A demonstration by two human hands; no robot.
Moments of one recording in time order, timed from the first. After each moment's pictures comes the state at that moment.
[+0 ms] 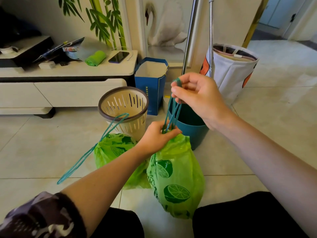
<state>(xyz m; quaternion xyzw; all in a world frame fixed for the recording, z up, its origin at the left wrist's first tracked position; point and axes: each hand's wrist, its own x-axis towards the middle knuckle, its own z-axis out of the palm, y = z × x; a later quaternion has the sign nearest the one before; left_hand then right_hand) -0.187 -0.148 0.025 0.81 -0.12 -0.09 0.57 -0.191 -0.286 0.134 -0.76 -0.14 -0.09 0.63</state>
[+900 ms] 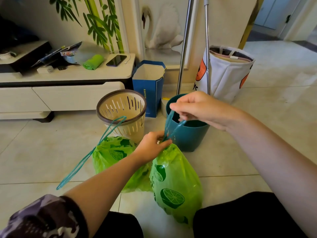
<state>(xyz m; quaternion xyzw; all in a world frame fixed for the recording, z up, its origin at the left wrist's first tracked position) -0.183 -0.138 -0.002 0.87 -0.13 -0.10 0.46 -0.189 -0.311 0.139 -0.84 -0.13 0.16 0.50</state>
